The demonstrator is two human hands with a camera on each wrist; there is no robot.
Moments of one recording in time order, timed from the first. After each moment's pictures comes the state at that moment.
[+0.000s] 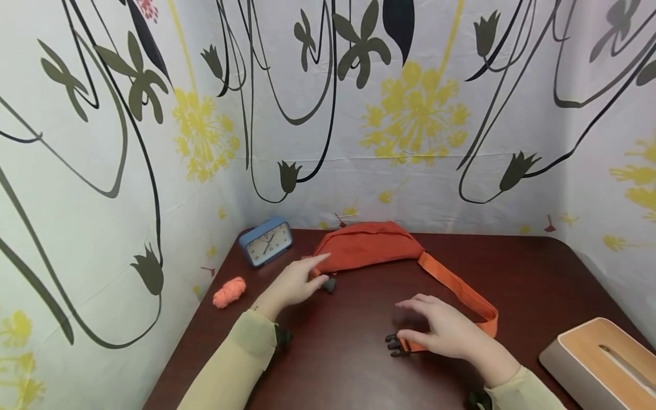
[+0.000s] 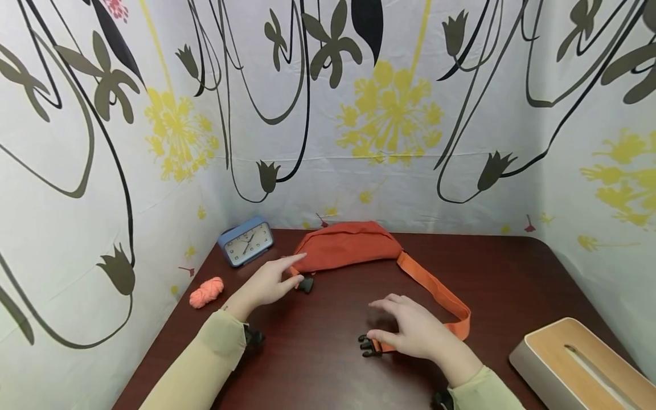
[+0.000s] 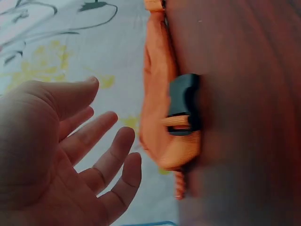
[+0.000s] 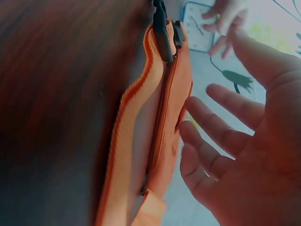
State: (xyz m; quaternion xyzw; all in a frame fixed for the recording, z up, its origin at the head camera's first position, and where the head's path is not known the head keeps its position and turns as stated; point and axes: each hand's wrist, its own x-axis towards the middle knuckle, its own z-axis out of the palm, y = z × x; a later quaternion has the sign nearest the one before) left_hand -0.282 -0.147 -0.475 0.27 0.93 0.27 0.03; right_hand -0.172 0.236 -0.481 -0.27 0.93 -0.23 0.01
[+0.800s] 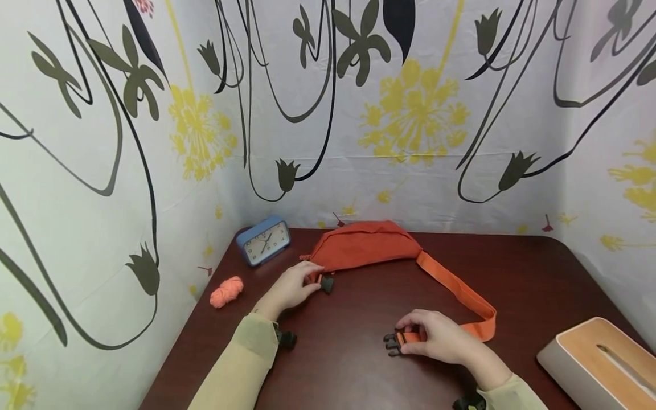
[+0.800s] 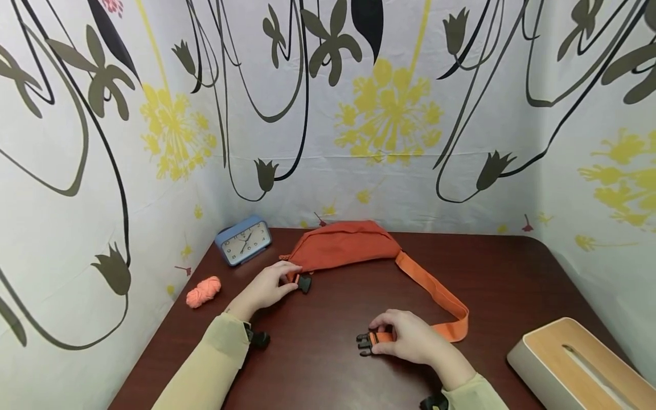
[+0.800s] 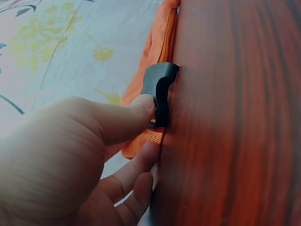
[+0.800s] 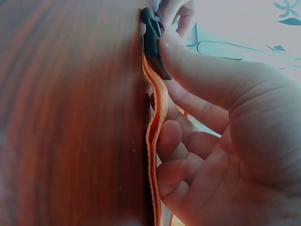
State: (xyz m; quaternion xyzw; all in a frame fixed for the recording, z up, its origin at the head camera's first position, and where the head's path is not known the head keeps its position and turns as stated) left_hand -0.298 -0.158 -0.525 0.25 0.92 0.29 0.03; right_hand -0.178 0.241 -0.514 -0.25 0.90 -0.33 0.13
